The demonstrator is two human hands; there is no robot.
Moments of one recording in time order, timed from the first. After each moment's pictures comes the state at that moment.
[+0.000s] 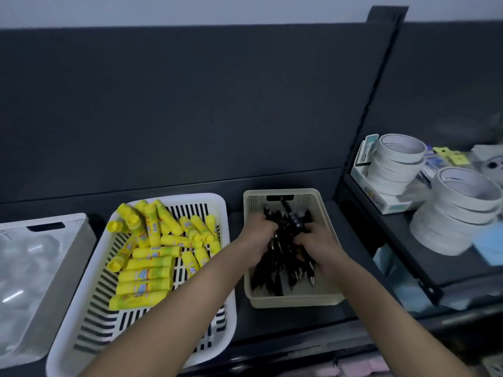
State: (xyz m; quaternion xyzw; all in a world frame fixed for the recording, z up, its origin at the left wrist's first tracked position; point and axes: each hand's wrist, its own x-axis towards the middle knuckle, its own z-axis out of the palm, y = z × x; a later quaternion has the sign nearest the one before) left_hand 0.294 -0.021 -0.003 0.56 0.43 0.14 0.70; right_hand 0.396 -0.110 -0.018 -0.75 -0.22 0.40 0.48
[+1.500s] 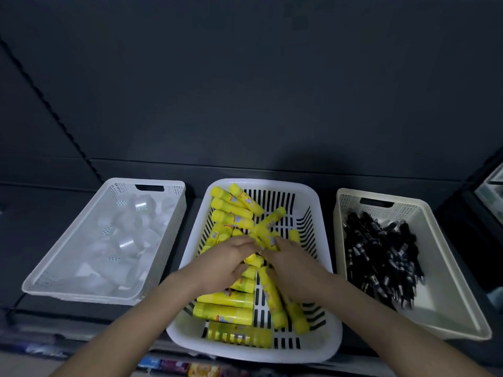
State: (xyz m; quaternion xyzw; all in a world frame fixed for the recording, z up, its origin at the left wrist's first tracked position) left_hand 0.050 0.063 -0.052 0.94 0.26 0.03 0.22; right_hand 0.226 -0.017 -0.044 -0.66 -0.73 0.16 -0.01
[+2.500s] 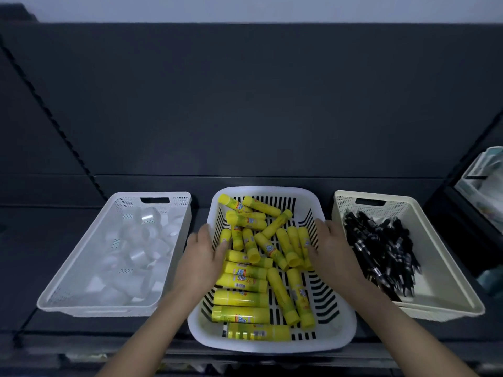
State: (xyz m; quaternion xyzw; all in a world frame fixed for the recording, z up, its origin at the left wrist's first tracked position) left_hand 0.013 0.062 -0.046 0.78 0.54 0.22 0.21; right_hand 0.246 -0.039 -0.033 -0.81 -0.55 0.05 0.19
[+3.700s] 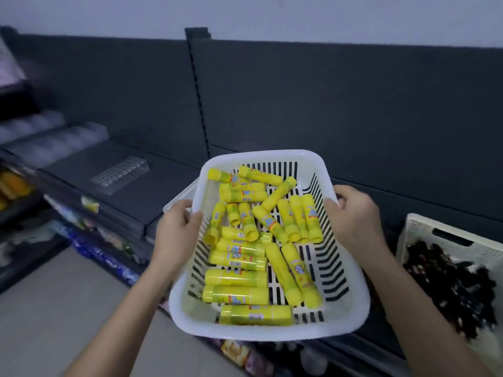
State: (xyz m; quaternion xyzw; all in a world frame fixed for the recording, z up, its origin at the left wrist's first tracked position) left_hand -0.096 -0.045 0.034 0.57 0.68 0.42 0.17; right_hand 0.186 -0.042 0.067 -0.65 -0.62 0.14 0.42
